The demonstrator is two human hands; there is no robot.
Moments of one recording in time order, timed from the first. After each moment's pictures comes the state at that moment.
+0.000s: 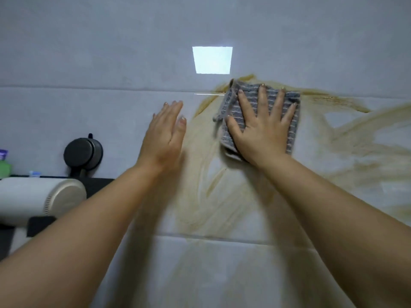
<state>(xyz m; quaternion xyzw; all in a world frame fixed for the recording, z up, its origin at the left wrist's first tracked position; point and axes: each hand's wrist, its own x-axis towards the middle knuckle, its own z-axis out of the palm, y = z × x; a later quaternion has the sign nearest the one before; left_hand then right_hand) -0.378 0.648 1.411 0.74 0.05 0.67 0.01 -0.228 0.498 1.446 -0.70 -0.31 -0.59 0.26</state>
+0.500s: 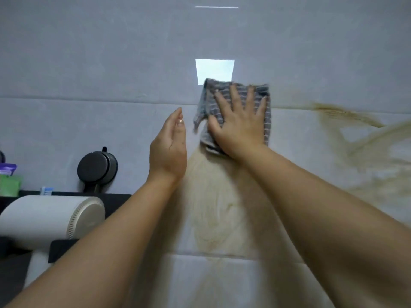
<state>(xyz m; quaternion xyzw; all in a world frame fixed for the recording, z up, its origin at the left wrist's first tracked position) -0.390 0.644 1.411 0.62 -0.04 0.74 0.25 -0.278 0.552 1.483 -0.66 -0.36 -0.61 0.25</state>
